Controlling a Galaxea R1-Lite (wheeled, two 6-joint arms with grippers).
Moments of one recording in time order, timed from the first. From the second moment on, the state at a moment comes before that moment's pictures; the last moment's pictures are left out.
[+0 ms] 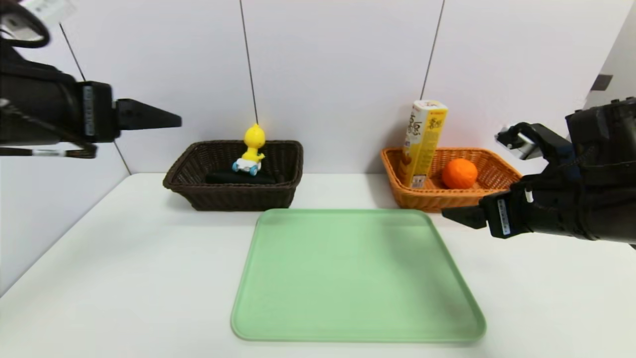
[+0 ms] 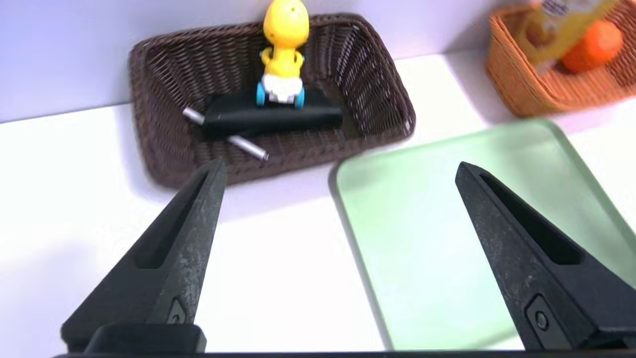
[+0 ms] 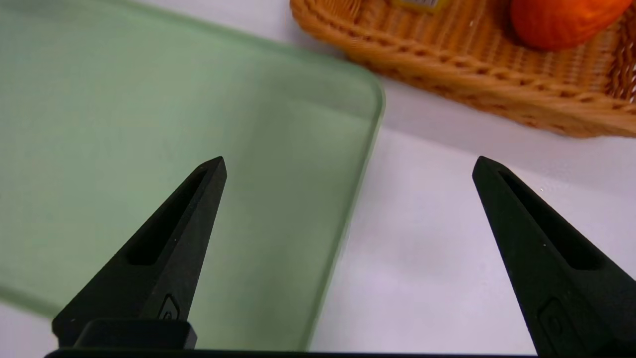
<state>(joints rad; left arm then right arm) -0.22 1.34 -1.38 0.35 -0.12 -0.06 0.34 1.46 -0.95 0.07 -0.04 -0.01</state>
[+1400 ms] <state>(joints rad) 0.01 0.15 -0.73 0.66 -0.04 0.06 0.01 0.24 -0.49 0.20 -0.12 -0.06</state>
